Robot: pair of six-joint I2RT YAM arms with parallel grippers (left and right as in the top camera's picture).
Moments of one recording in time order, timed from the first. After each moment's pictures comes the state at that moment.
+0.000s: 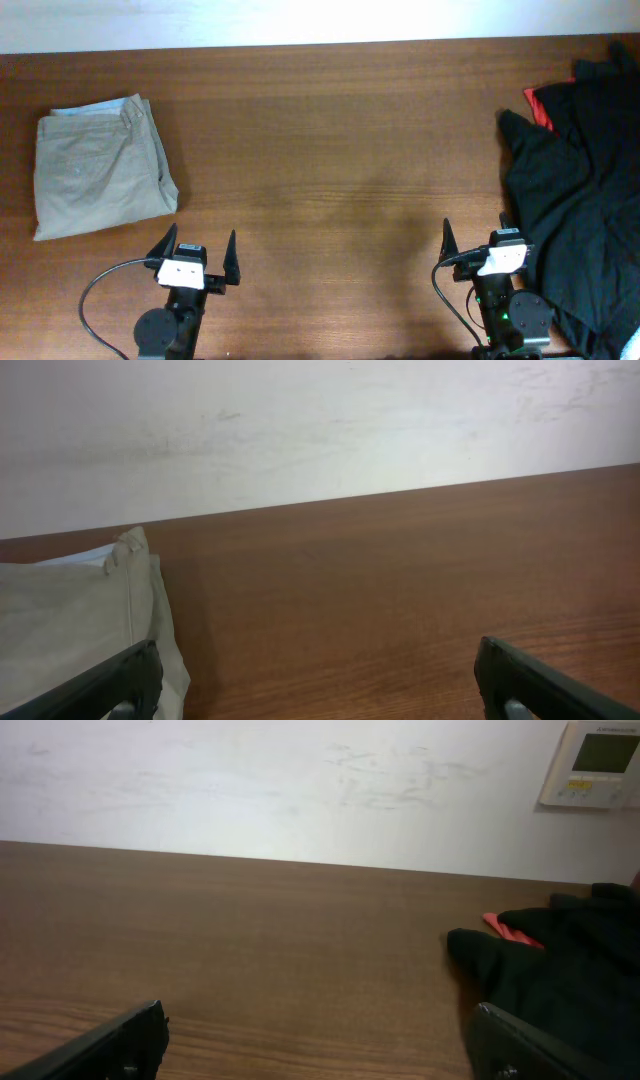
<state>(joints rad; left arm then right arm) -0.05 0.01 0.01 -0.07 0.08 0.06 -0.01 0.01 0.01 -0.07 -0.07 -0.05</state>
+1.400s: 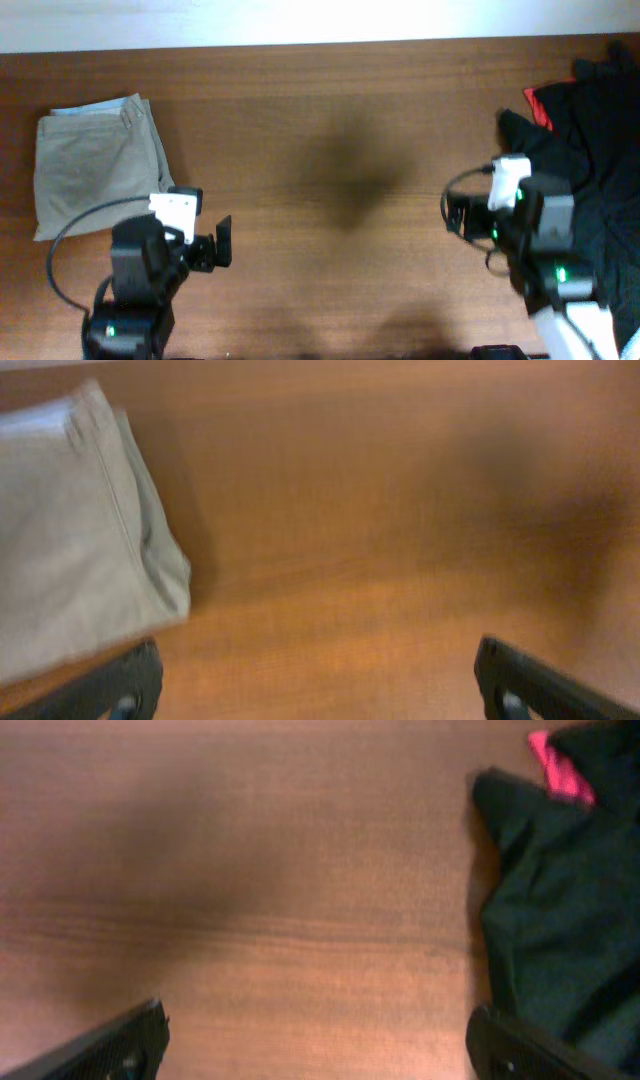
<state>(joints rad) -0.05 0.72 0.70 -0.64 0.09 0.06 -0.01 0.92 0.81 -0.64 -0.06 0.00</state>
